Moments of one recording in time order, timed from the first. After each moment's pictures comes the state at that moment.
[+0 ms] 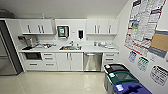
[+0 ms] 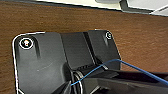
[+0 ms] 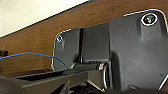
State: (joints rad) left arm 1.44 2.70 -2.14 -0.08 0.03 0.18; right arm -1.56 2.79 -2.27 -0.09 0.13 0.14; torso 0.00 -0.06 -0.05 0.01
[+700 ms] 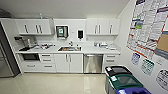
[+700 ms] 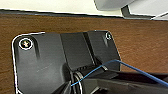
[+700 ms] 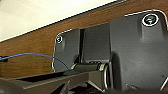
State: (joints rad) left arm 1.44 2.70 -2.14 -0.08 0.03 0.18; right arm -1.56 2.79 -2.27 -0.09 0.13 0.14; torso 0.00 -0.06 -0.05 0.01
